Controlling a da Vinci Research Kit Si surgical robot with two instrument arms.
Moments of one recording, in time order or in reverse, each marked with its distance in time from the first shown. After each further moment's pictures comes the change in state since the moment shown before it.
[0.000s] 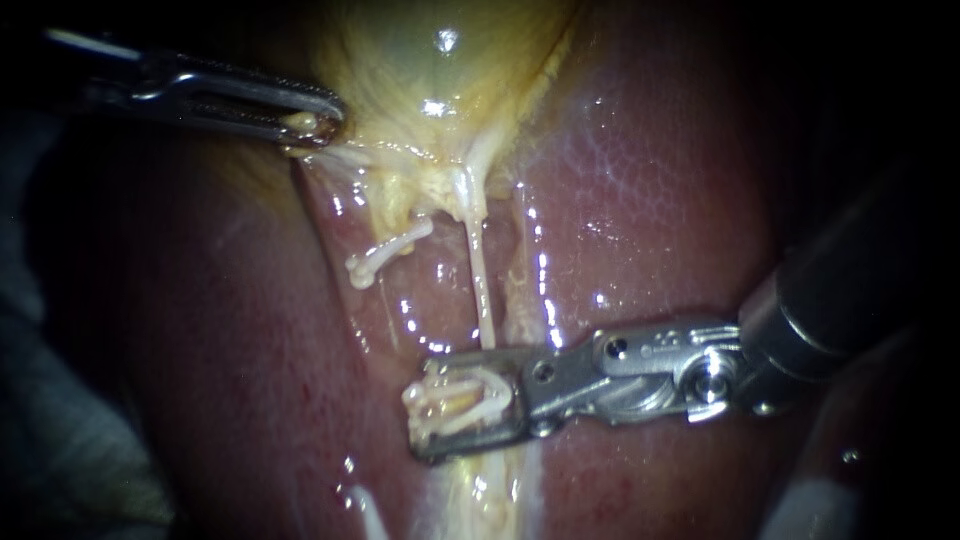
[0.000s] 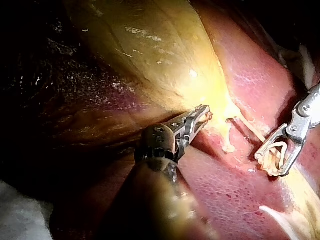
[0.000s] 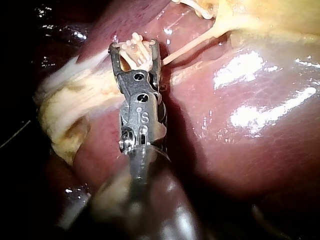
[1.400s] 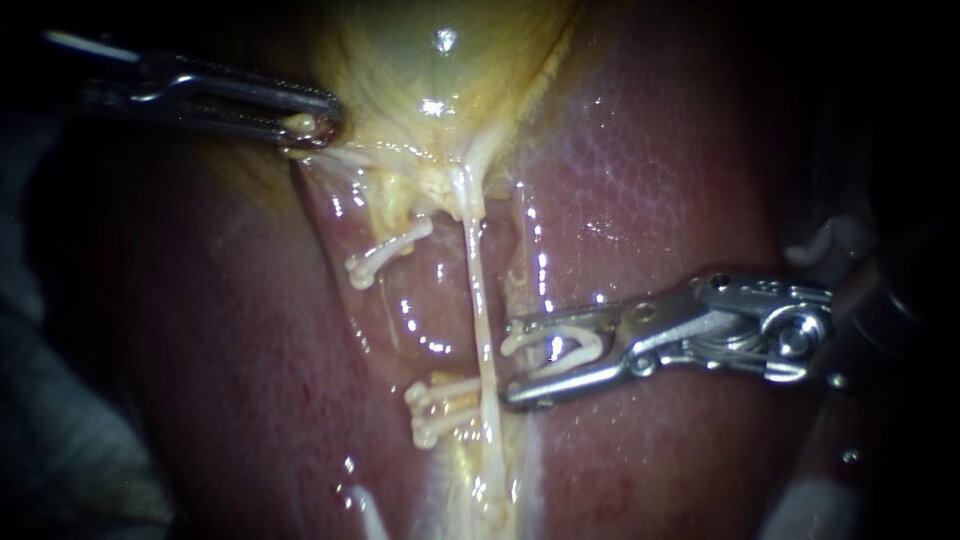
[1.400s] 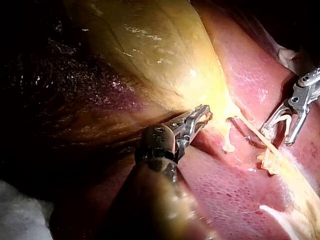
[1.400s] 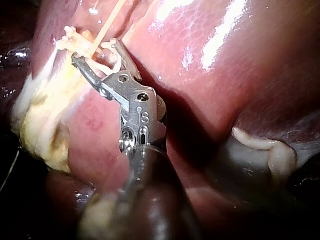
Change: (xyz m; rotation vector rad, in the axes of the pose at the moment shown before) right arm -0.003 0.005 -0.007 0.073 0.074 0.271; left arm 0.000 0.000 0.000 0.000 0.000 0.000
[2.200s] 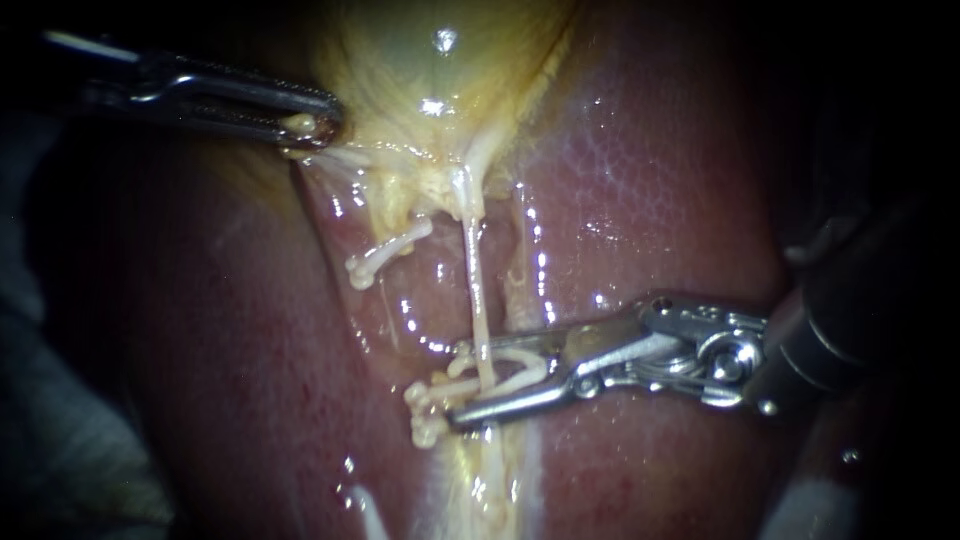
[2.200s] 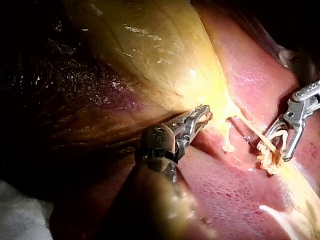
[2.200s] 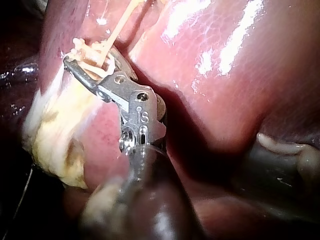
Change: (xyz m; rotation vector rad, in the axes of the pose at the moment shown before) right arm 0.000 -0.002 0.004 0.051 0.098 0.030; left arm 0.000 0.000 0.000 0.000 0.000 0.000
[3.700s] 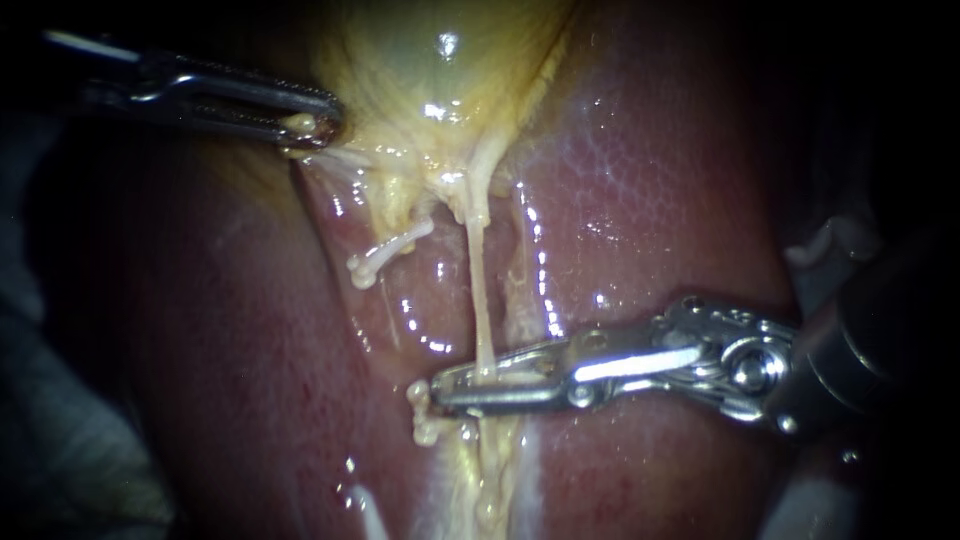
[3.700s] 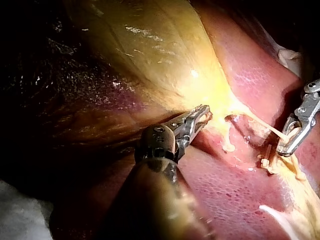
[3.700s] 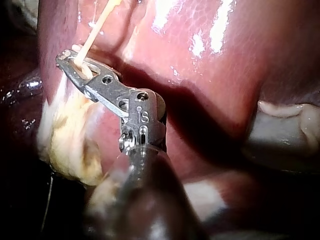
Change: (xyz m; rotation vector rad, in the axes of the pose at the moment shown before) right arm 0.001 -0.003 -0.002 0.081 0.042 0.106; left arm 0.000 0.000 0.000 0.000 0.000 0.000
